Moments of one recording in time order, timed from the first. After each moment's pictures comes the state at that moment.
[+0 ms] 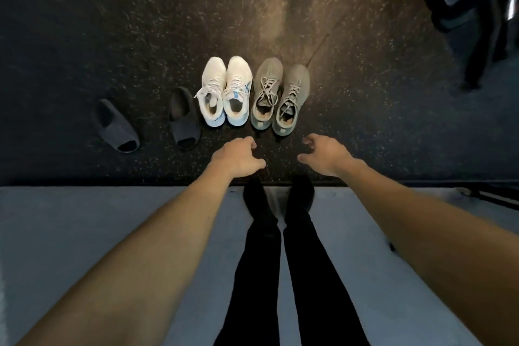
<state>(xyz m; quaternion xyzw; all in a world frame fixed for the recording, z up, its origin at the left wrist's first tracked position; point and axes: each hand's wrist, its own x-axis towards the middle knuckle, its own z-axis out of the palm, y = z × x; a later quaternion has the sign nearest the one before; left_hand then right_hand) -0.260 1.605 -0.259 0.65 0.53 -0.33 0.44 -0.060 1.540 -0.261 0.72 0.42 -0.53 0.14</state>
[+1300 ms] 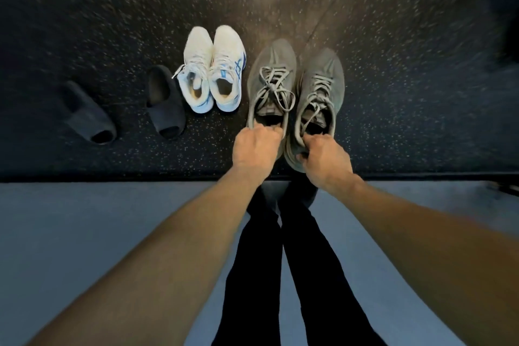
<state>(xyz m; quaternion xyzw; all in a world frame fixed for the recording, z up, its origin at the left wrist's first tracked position) -0.199 1.572 -0.343 0.85 0.44 -0.24 0.17 -0.070 1.505 -0.345 0.76 0.50 -0.41 0.04</state>
